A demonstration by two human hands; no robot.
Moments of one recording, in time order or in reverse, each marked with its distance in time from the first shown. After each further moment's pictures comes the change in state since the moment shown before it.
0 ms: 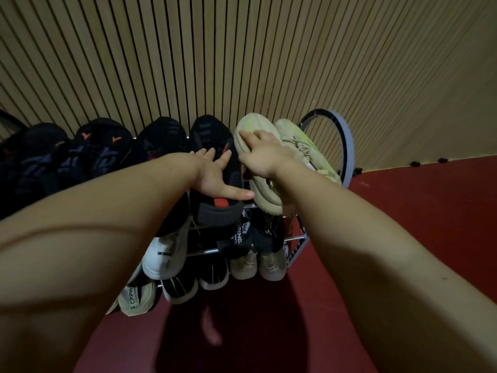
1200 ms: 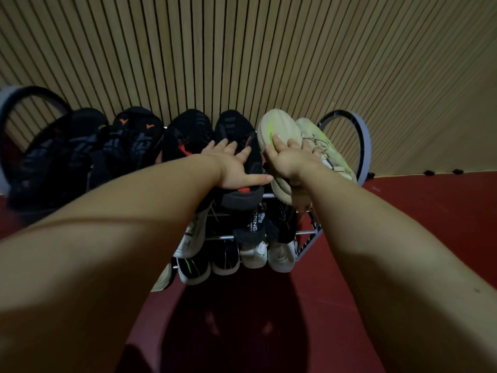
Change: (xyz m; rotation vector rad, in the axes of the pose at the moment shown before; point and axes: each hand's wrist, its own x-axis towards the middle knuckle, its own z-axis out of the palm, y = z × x) left_hand -0.015 -0.006 0.021 -0.014 0.206 -0.012; right_hand -0.034 -0.006 0.004 -0.110 -0.040 0.190
